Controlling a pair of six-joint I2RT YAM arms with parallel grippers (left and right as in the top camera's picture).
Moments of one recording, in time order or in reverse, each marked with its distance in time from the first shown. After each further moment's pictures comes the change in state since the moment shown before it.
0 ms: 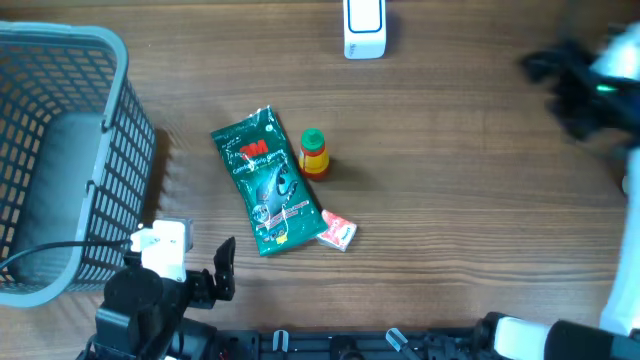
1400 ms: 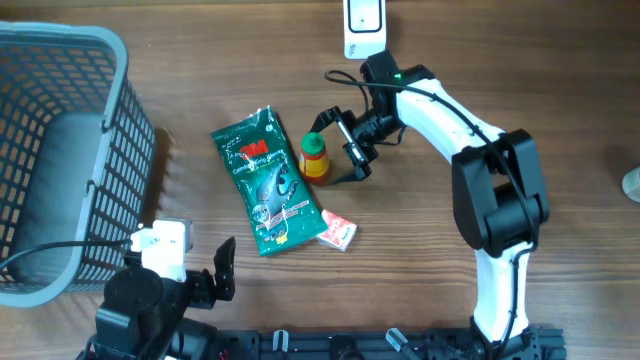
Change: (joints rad) left arm 0.000 0.000 0.000 0.000 0.000 0.000; right arm 0.574 0.733 -0.009 0.145 -0.435 0.757
